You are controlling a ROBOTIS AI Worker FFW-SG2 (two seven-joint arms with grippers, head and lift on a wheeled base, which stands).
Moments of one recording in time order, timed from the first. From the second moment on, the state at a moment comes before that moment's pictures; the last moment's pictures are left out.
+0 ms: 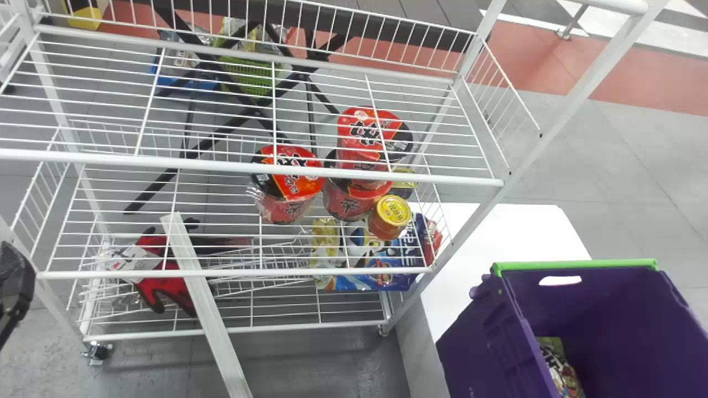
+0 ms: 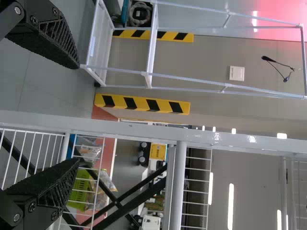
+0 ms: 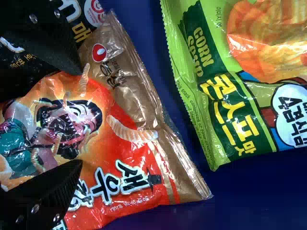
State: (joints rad) left arm 0.48 0.21 -0.07 -1.58 0.25 -0.53 0.19; right arm 0.14 -0.43 -0.58 -0.80 0.34 0.90 0.39
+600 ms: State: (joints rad) left arm 0.47 0.21 -0.07 -1.57 0.25 -0.54 0.20; right arm 0.14 -0.42 -0.55 -0.78 0.34 0.86 0.33
